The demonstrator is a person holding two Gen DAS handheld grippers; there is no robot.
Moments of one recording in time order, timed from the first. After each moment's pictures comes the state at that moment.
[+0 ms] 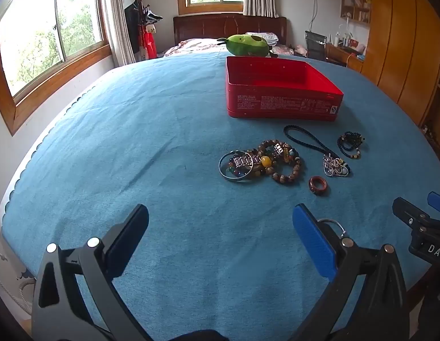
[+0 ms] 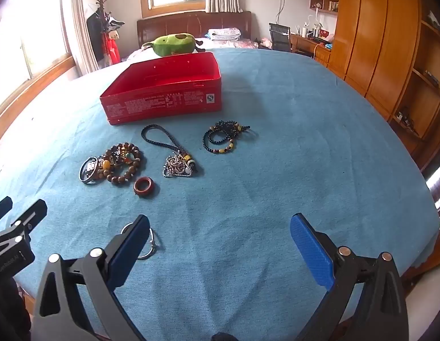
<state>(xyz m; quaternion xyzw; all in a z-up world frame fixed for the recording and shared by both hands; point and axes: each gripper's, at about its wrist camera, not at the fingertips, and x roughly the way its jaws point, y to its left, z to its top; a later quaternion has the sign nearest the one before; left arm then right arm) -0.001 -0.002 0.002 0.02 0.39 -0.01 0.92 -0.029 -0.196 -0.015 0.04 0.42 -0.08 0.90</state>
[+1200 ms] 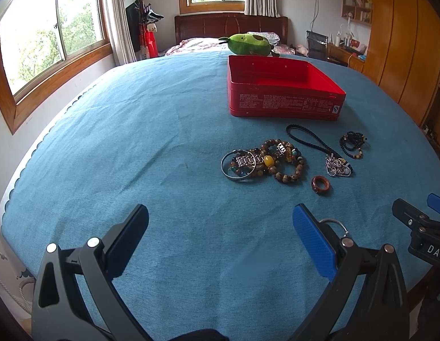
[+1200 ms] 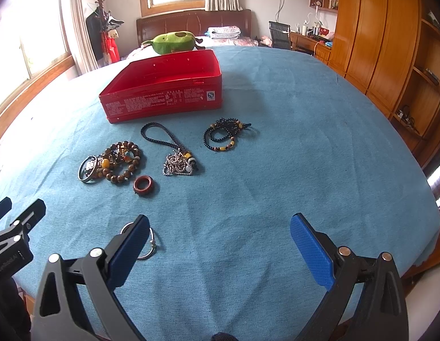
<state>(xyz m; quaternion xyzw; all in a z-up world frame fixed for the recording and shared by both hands) 0.002 0.004 -0.002 0.02 0.40 -0.01 0.92 -0.028 -0.196 -0.019 0.05 0.42 -0.08 0.90</state>
